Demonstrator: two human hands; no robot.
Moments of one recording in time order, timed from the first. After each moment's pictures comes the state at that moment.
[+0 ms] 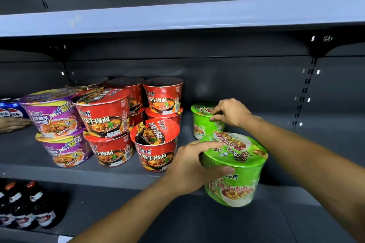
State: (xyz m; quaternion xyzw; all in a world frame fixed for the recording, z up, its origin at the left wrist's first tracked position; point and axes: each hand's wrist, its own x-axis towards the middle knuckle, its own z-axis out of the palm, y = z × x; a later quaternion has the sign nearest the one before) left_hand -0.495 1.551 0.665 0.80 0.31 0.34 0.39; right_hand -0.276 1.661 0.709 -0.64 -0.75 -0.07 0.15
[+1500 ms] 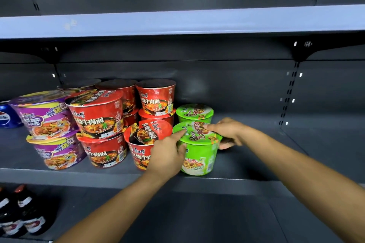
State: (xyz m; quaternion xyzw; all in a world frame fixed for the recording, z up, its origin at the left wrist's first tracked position) left_hand -0.513 1.568 0.674 0.80 0.48 0.33 0.16; right_hand -0.304 1.602 0.694 -0.71 -0.49 0.39 0.33
